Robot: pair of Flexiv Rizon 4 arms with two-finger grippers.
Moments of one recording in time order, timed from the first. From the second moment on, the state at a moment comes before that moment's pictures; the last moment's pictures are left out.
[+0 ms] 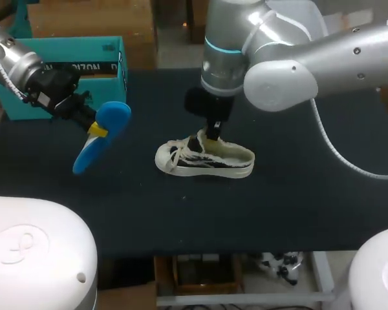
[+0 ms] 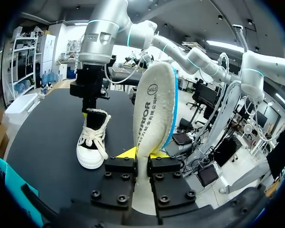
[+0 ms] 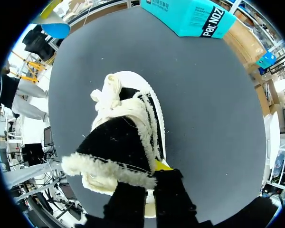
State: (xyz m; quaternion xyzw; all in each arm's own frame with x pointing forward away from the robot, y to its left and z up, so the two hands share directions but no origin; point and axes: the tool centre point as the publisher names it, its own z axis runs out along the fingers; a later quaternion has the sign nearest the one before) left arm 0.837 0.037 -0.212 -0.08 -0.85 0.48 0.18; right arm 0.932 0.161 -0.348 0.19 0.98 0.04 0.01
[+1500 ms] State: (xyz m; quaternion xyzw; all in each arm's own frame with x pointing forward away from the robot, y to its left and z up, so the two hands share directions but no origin) left arm 0.887 -0.045 -0.190 -0.24 -0.80 0.48 0.26; right arm 0.894 0.144 -0.339 0.58 0.79 0.19 0.01
